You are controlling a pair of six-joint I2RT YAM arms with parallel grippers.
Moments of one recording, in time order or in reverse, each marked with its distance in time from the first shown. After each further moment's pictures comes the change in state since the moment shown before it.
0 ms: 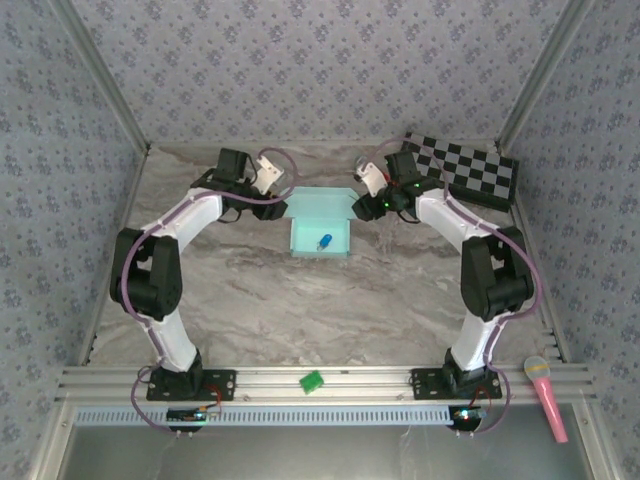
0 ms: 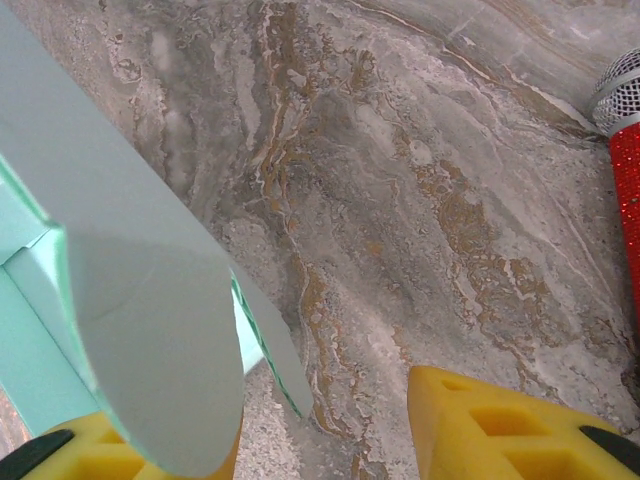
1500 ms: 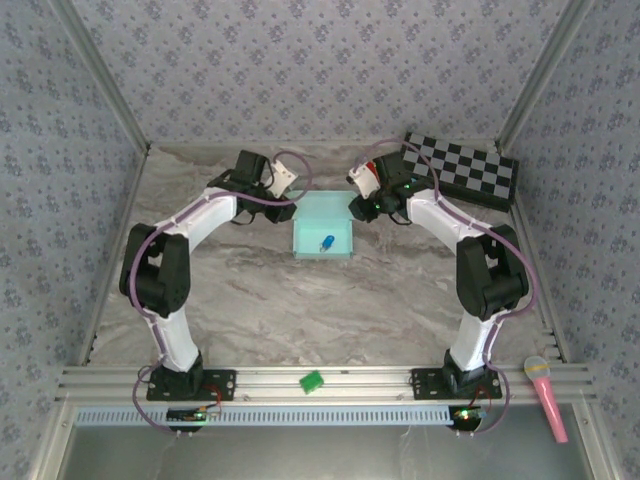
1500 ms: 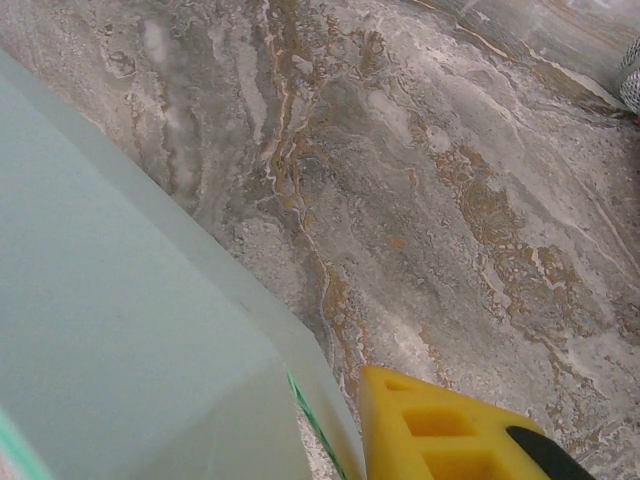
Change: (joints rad) left arm -0.085 0.042 0.039 -0.037 -0.080 -0.093; right arm 0.055 0.016 0.021 -0.024 0.081 0.083
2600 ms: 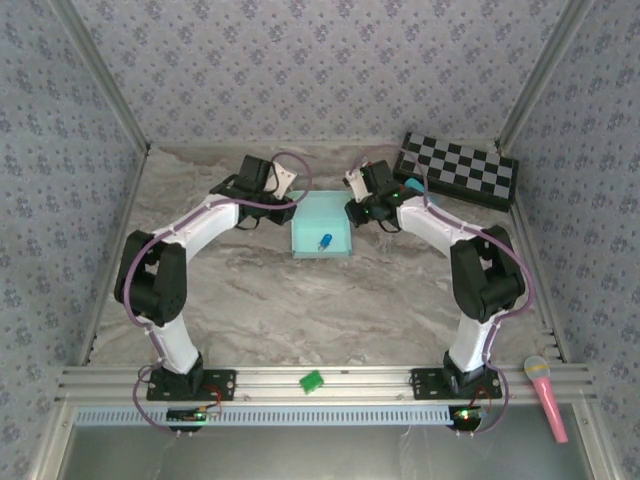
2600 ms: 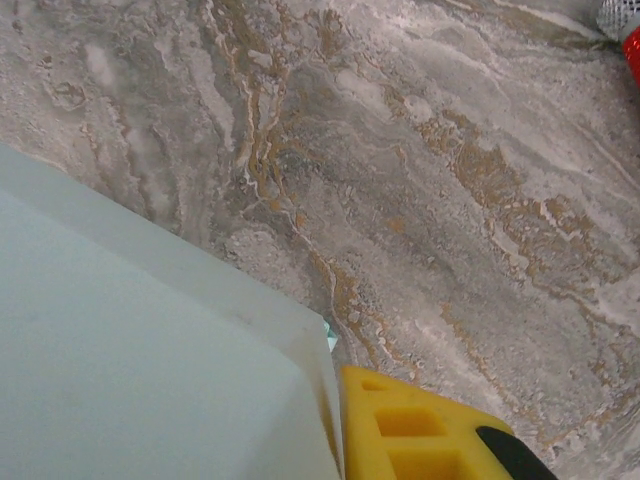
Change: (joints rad) left arm -0.053 -0.061 -0.069 0.055 -0.116 -0.198; right arm 0.082 -0.001 -0.056 0.069 0.161 0.244
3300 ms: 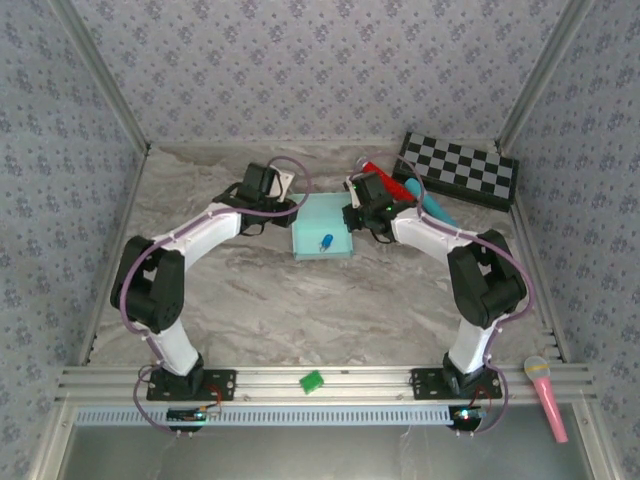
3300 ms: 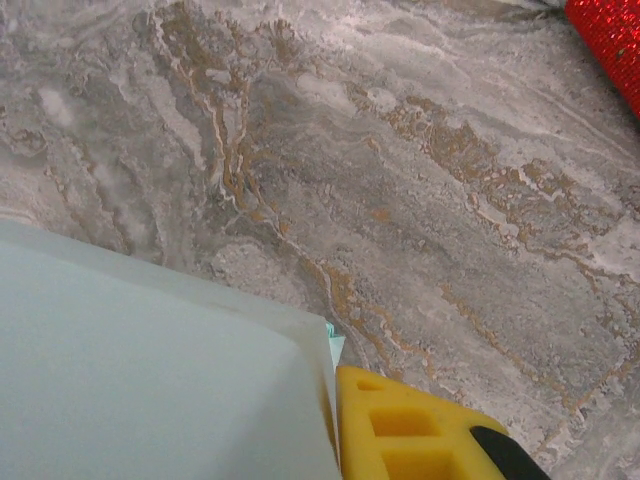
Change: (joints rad) left arm -0.039 -0.052 -0.085 0.093 -0.102 -0.172; right arm 0.060 -0.036 -0.103 0.129 0.146 0.182
